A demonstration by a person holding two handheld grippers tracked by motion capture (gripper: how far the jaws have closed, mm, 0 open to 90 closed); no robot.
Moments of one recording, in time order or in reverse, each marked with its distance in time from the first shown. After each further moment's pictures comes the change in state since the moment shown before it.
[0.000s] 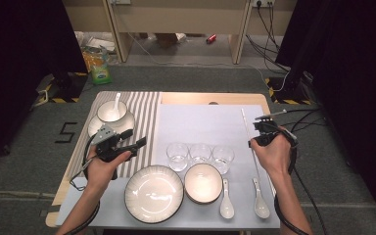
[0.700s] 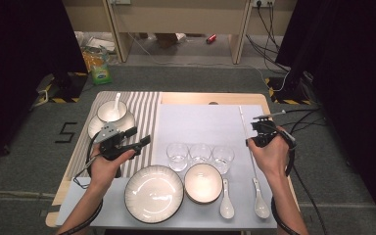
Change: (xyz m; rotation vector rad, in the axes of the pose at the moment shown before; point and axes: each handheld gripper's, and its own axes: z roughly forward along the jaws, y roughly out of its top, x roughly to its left) left arm -0.008 0.008 0.006 -0.025 -0.045 0.010; right arm 0.013 -0.003 -0.011 -0.056 0.003 -0.009
